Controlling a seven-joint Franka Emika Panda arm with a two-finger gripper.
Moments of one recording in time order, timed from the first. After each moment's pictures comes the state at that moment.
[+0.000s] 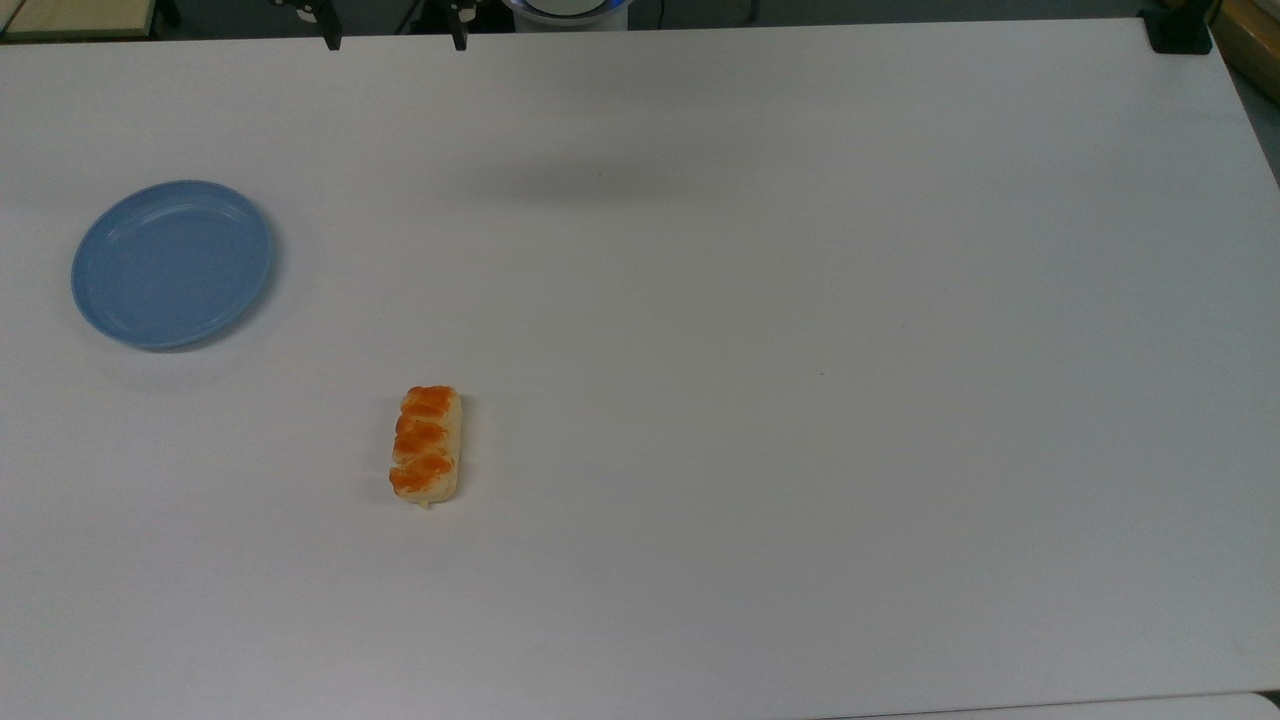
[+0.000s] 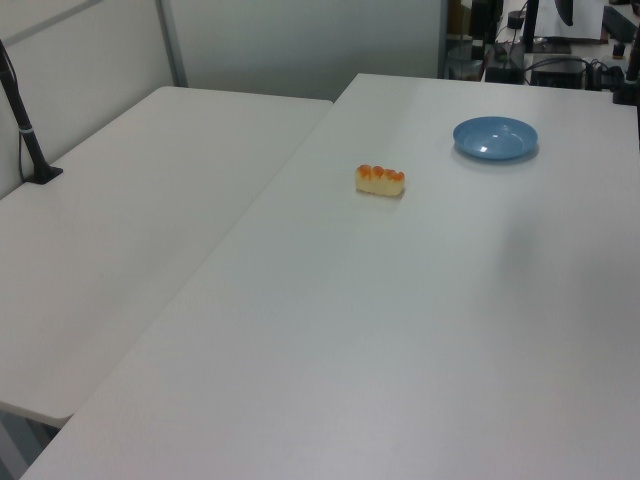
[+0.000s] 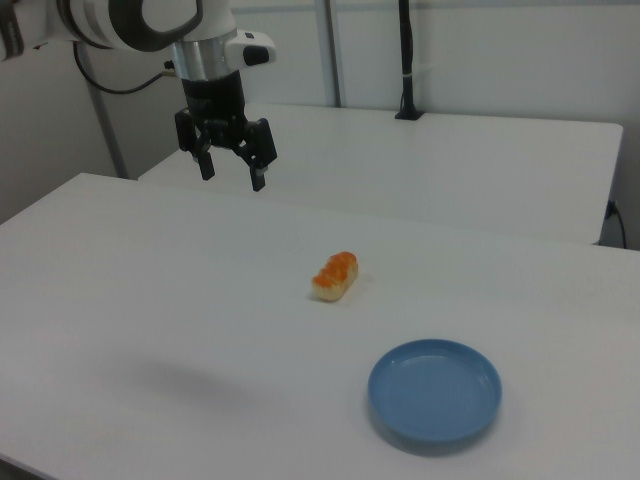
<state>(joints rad) 0.16 0.05 -0.30 -1.52 0.03 1.58 -0.15</state>
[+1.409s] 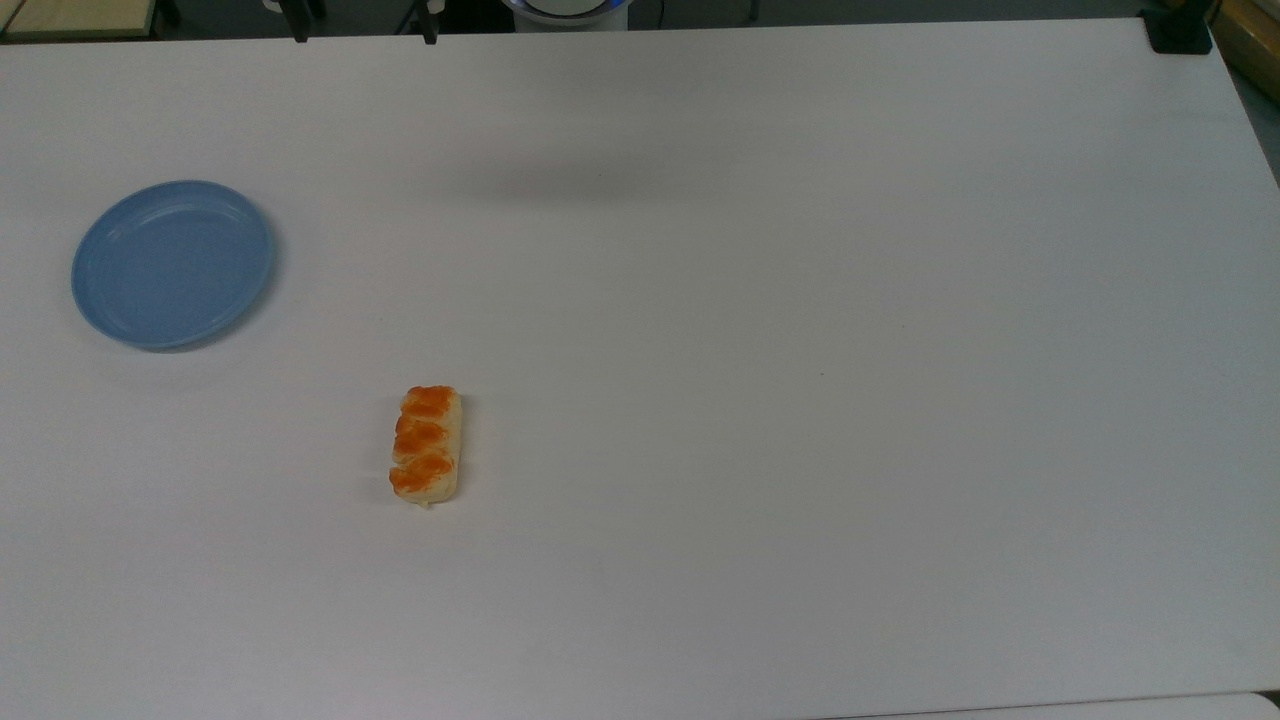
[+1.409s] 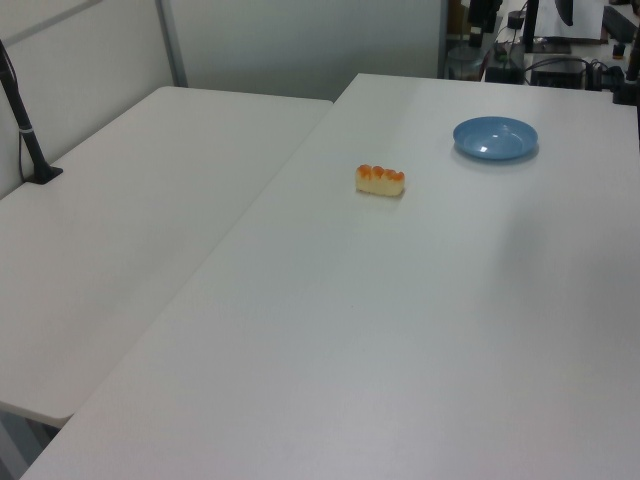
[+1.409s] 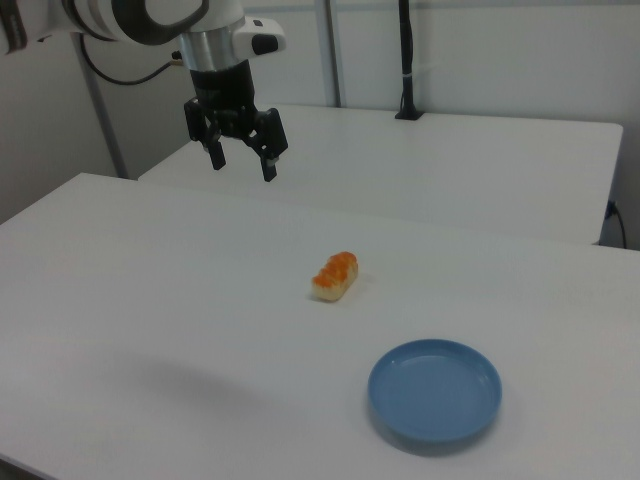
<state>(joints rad) 0.13 0.05 -0.30 -1.49 0.05 1.61 -0.16</state>
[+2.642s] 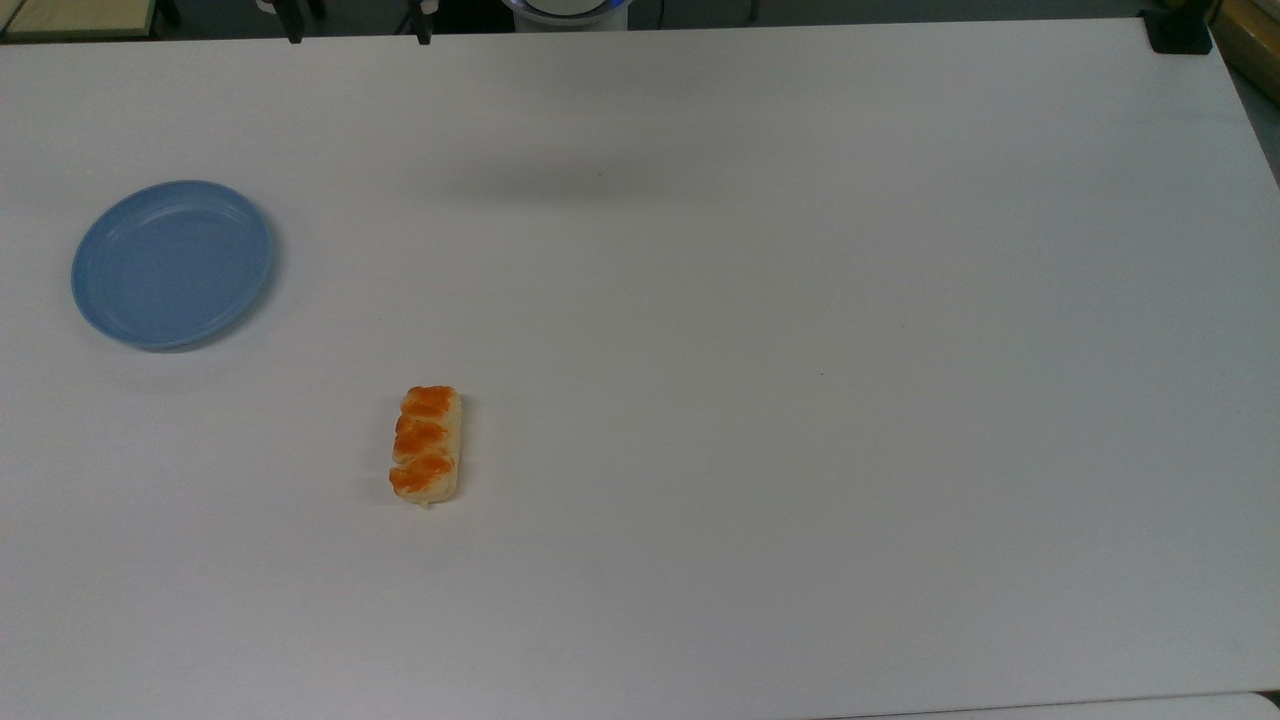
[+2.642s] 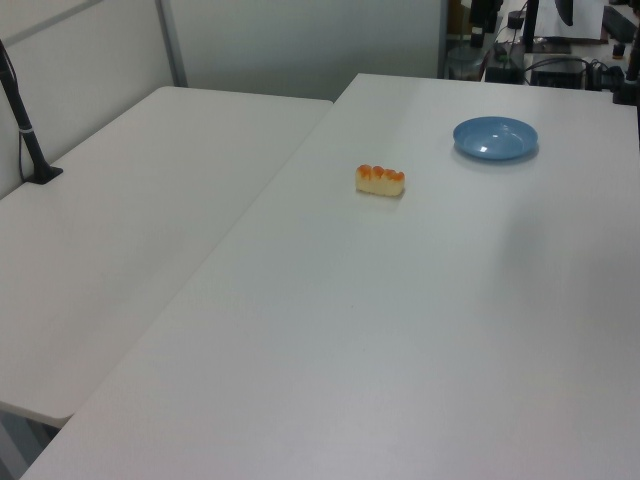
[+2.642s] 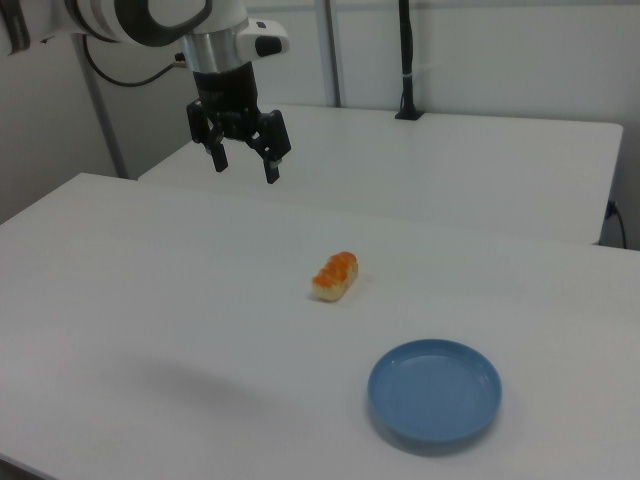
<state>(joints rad) 0.12 0.05 -0.30 -1.49 0.05 1.61 -0.17</state>
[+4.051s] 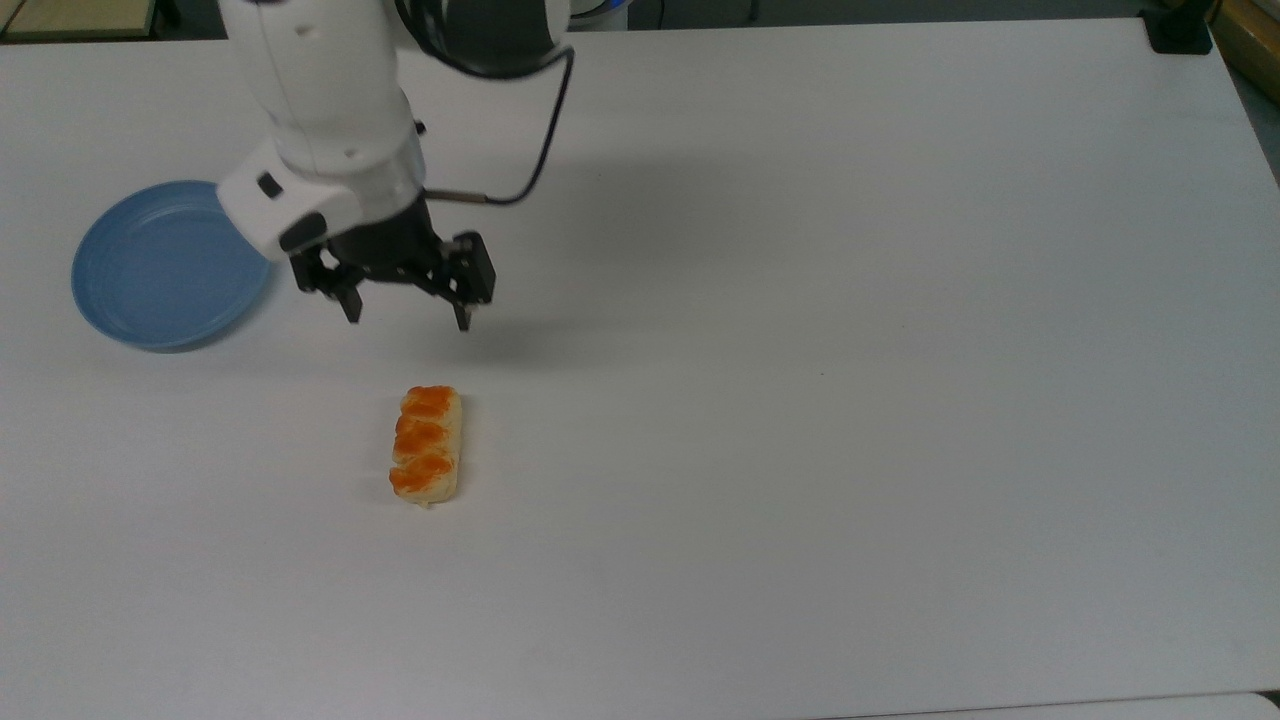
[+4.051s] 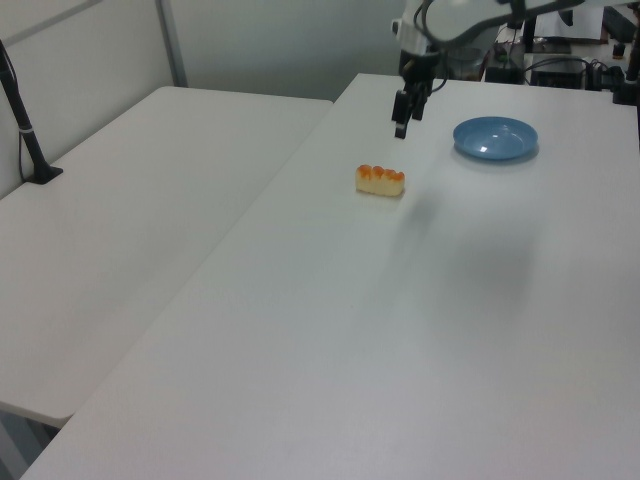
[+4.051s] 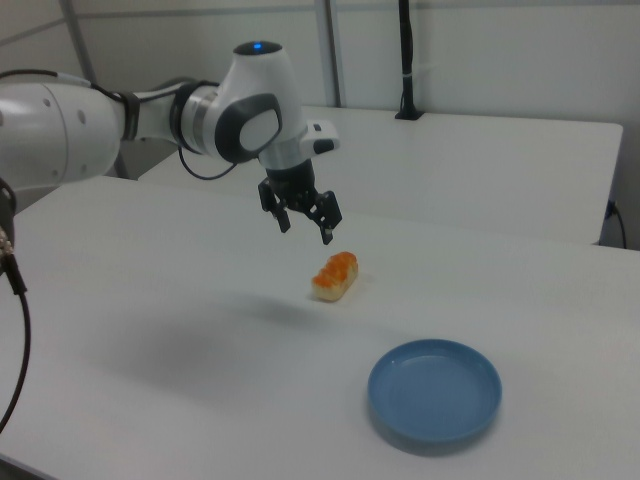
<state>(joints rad) 0.12 0.43 -0.28 -1.50 0.13 2.05 -0.13</state>
